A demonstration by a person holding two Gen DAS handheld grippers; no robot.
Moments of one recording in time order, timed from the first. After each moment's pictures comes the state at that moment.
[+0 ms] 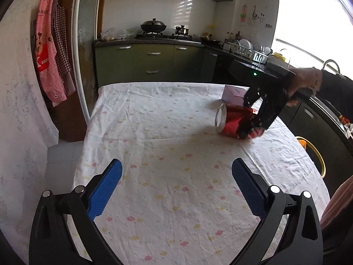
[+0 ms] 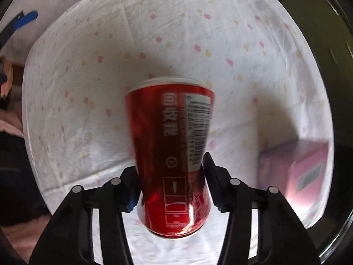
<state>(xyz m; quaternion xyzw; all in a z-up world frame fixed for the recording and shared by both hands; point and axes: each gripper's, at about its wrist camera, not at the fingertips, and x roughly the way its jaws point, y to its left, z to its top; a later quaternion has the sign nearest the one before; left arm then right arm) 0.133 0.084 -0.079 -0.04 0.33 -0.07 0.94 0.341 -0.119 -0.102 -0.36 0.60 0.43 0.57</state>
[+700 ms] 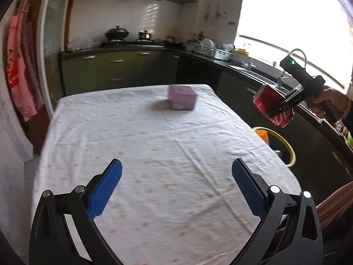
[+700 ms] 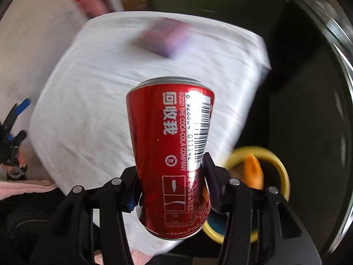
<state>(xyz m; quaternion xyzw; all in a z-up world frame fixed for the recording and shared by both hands) 0.094 -0.006 -0.061 -0.02 0.31 -0.18 0.93 0.238 -0.410 -0.010 -0.09 0.61 0.17 0.77</state>
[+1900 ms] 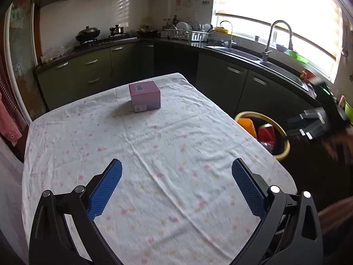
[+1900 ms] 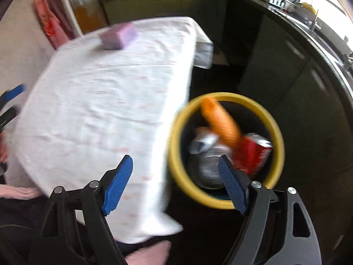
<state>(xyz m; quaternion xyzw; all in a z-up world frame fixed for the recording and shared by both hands) 0.137 -0.101 -0.047 0.05 0.35 -0.23 0.91 0.111 -0.425 -0.055 0.01 0.51 0.13 0.85</state>
